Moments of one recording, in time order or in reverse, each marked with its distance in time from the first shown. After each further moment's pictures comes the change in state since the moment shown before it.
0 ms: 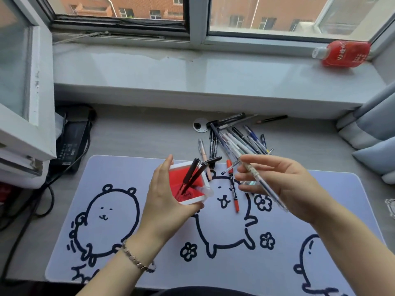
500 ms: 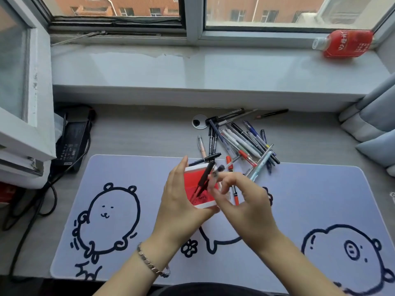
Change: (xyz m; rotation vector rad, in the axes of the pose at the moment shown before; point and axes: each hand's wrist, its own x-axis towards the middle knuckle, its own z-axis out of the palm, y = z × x) left_hand -0.012 0.014 0.020 -0.046 -0.057 0.064; right_hand -0.002 0.065 0.045 -0.611 0.233 -0.729
